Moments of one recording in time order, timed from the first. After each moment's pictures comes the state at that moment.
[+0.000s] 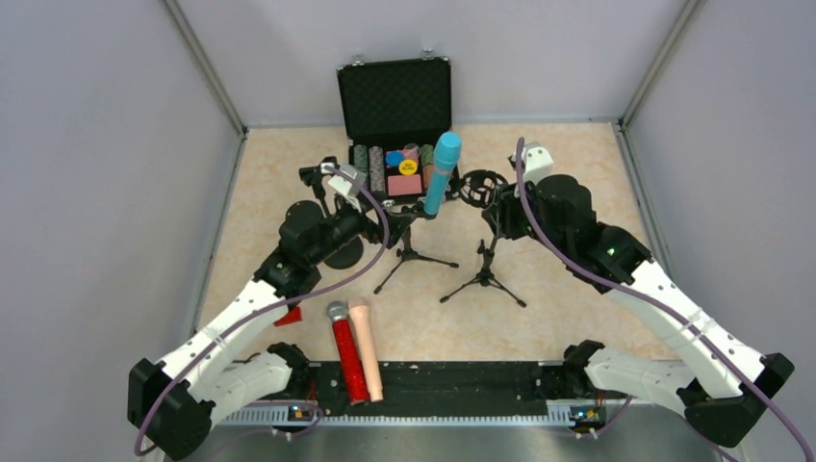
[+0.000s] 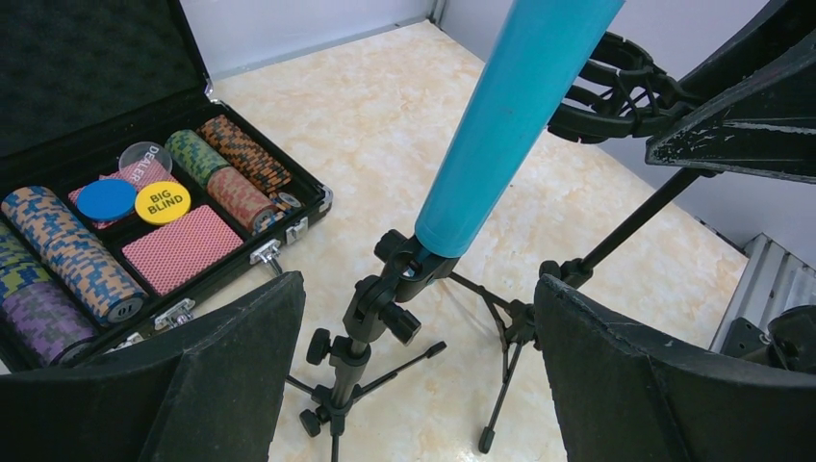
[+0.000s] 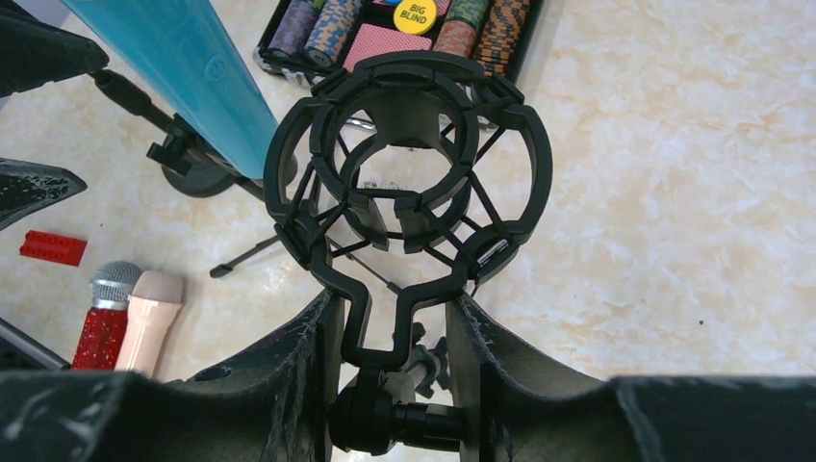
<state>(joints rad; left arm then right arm) -0.55 0.96 0.74 0.21 0.27 -0.24 0.71 0.99 1.13 -0.56 0.18 0.23</state>
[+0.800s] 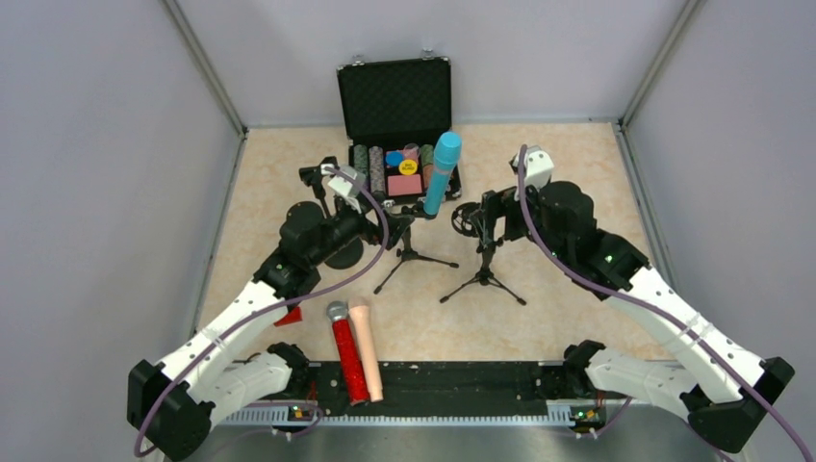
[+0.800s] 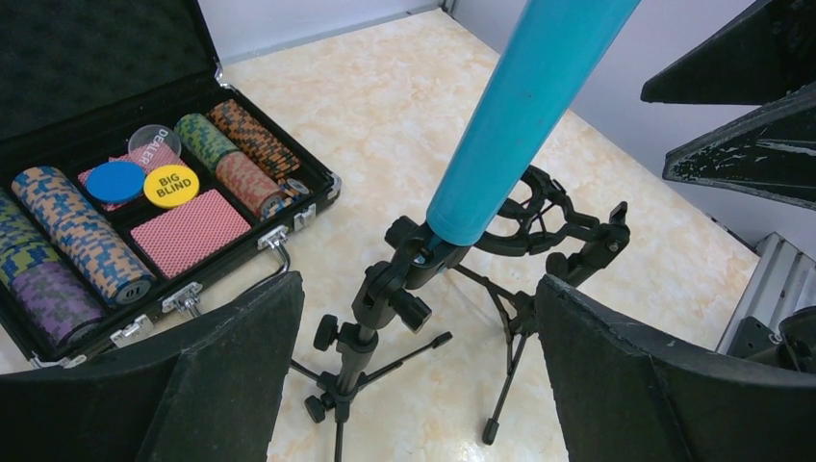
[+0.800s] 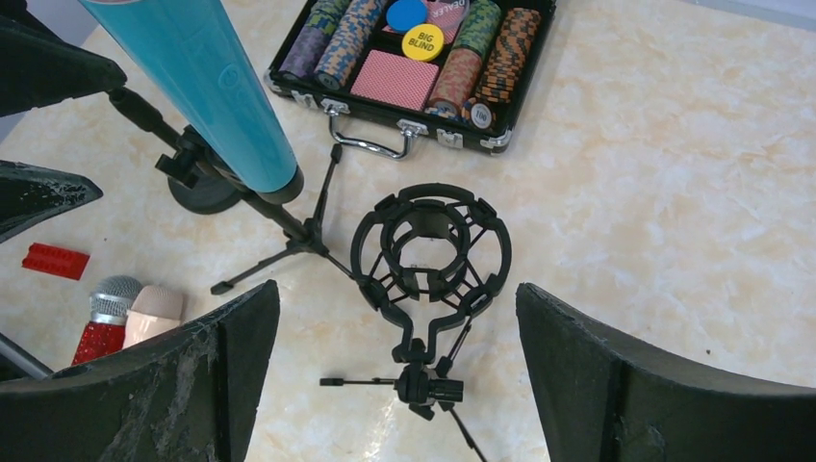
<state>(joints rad) -0.55 0.95 0.73 0.19 0.25 -0.24 0.71 0.95 1.06 -0.45 0.17 0.20</state>
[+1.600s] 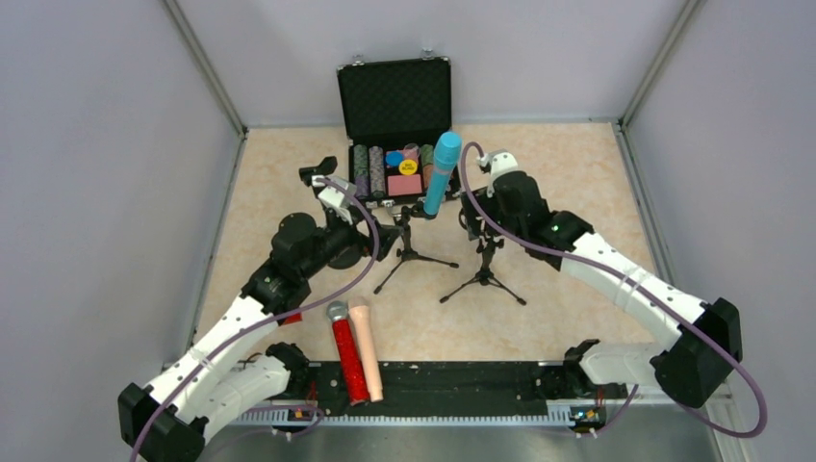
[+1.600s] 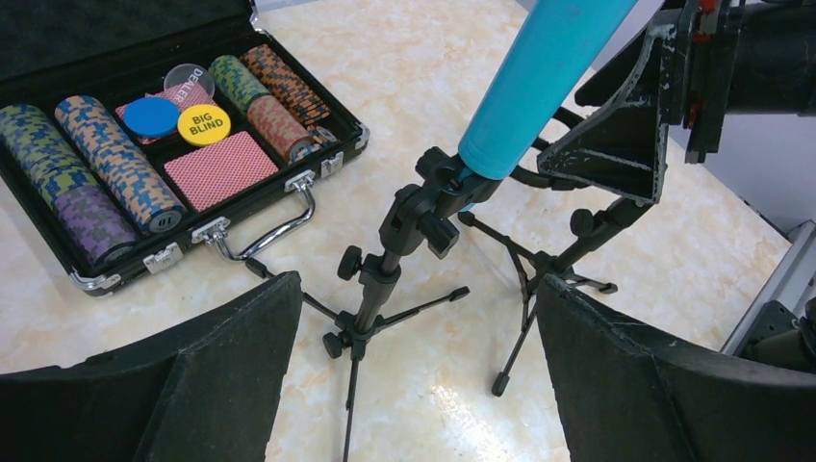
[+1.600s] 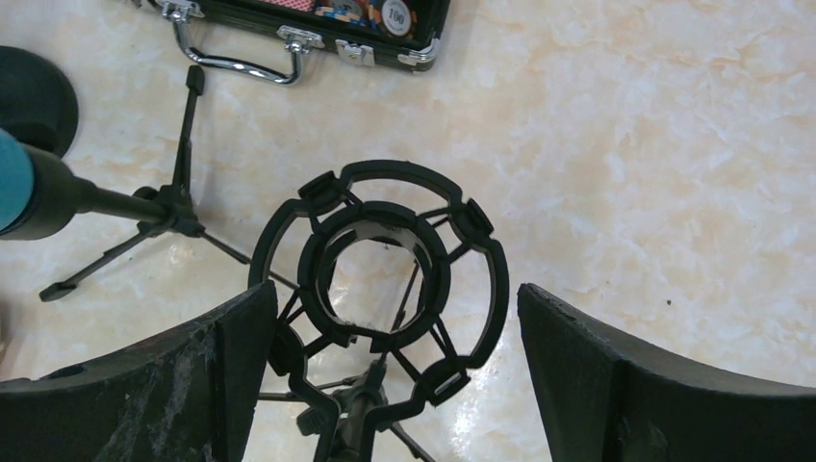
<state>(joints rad) -0.55 0.83 0.69 0.03 0.18 -0.24 0.68 1.23 1.05 -0.44 0.28 0.17</state>
